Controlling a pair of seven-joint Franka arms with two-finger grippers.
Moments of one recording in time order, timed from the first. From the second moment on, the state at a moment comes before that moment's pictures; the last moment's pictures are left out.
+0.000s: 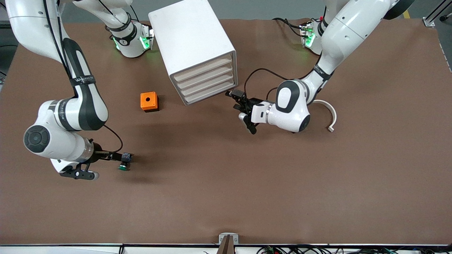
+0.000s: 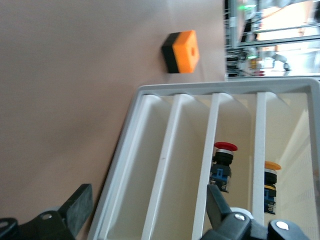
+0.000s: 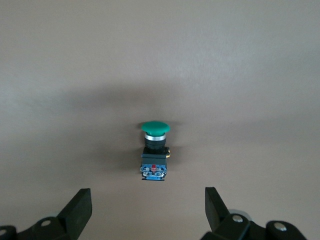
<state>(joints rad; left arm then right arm) -0.17 0.65 -0.49 -1.87 -1.07 2.10 0.78 0.04 0.53 0.02 -1.65 0.02 2.11 0.19</state>
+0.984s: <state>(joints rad) -0.30 0.78 -0.49 -1.91 -1.42 2.11 1.14 0.05 0.67 0.02 -1.67 0.02 2.22 0.39</state>
